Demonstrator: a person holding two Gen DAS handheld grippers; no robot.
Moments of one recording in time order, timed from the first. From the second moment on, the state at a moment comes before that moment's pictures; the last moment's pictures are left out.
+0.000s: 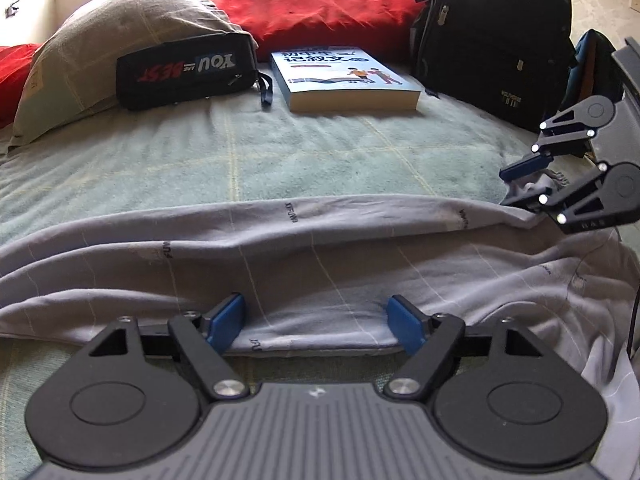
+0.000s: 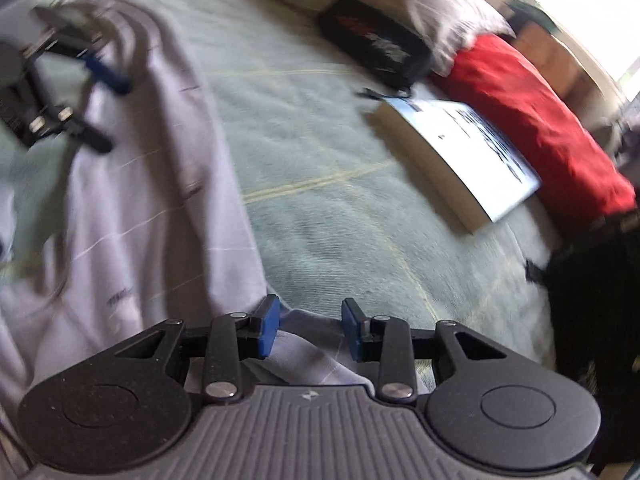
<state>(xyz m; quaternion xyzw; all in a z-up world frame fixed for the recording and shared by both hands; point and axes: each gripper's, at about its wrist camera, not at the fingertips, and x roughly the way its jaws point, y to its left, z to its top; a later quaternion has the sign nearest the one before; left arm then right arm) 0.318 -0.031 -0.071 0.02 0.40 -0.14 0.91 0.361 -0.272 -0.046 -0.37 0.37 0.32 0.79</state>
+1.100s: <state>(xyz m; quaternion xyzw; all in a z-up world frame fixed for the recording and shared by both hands) 0.295 0.004 -0.044 -0.01 0.38 -0.11 0.92 0.455 -0.286 -0.048 -0.26 0.38 0.13 0.88</state>
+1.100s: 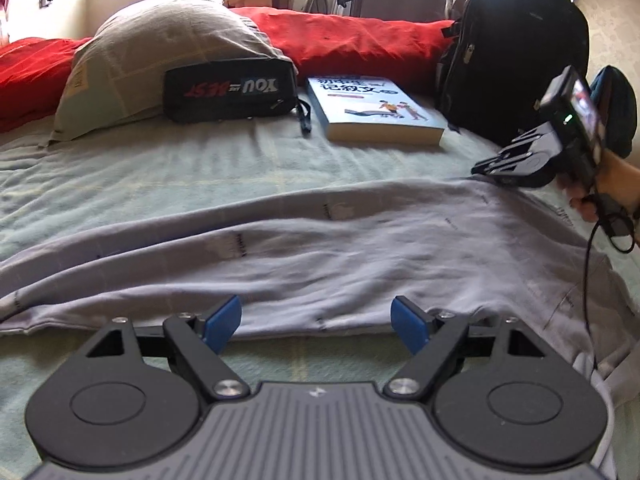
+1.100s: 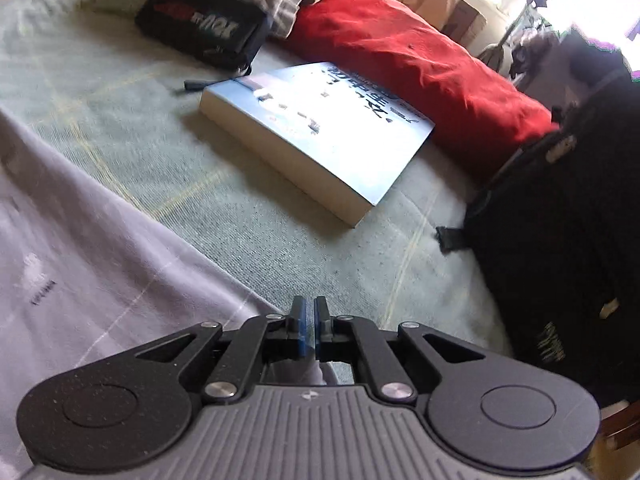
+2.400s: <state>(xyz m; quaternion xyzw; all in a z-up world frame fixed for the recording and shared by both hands) 0.242 0.002 -0.032 0.04 0.39 -0.13 0.91 0.326 -0.405 0.002 0.02 0.39 0.11 0.91</state>
